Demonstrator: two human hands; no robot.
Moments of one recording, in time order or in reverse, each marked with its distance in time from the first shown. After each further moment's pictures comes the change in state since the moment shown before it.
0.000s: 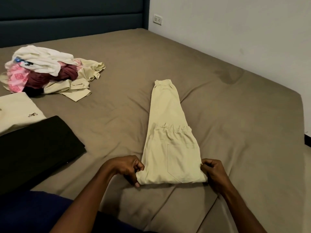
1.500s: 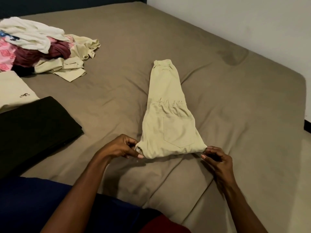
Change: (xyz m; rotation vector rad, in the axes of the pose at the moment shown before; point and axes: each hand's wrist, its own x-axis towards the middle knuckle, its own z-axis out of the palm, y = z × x) left_hand -0.014 -0.006 0.017 -0.264 0.432 0.044; right_hand -0.042 0.024 -0.015 0.058 0.191 -0.211
